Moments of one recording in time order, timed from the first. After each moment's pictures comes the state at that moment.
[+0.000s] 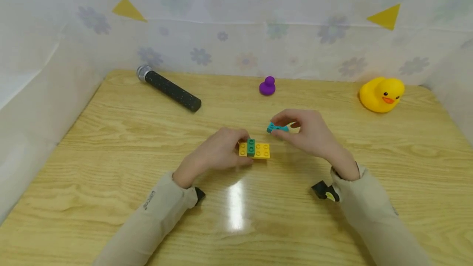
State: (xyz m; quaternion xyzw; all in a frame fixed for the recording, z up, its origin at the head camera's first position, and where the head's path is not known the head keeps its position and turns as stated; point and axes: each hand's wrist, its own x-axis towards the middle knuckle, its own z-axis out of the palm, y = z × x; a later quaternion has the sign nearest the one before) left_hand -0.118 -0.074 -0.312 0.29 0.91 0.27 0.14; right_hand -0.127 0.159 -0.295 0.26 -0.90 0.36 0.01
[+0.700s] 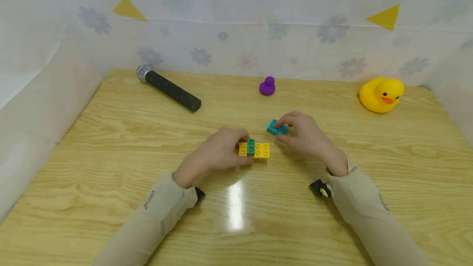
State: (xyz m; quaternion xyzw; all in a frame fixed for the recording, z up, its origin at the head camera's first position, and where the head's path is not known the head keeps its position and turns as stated) left_hand -0.119 -0.073 -0.312 0.29 0.91 0.26 0.15; right_hand -0.140 0.167 -0.320 0.24 -0.93 0.29 -0.03
